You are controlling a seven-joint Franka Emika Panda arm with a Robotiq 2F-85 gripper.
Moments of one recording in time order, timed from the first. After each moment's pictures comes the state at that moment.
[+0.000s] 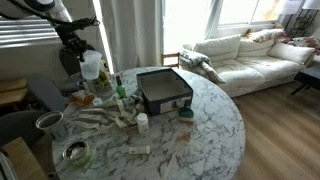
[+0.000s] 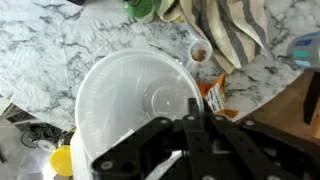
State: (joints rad) arm 0.22 -0.07 0.21 -2.11 -0.19 2.12 -1.21
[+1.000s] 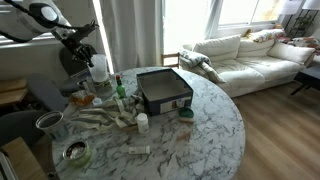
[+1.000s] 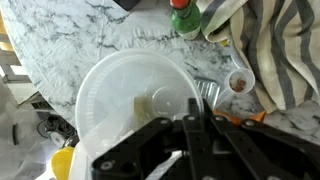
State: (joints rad) arm 0.21 -0.03 0.21 -2.23 -0.44 2.40 -1.20
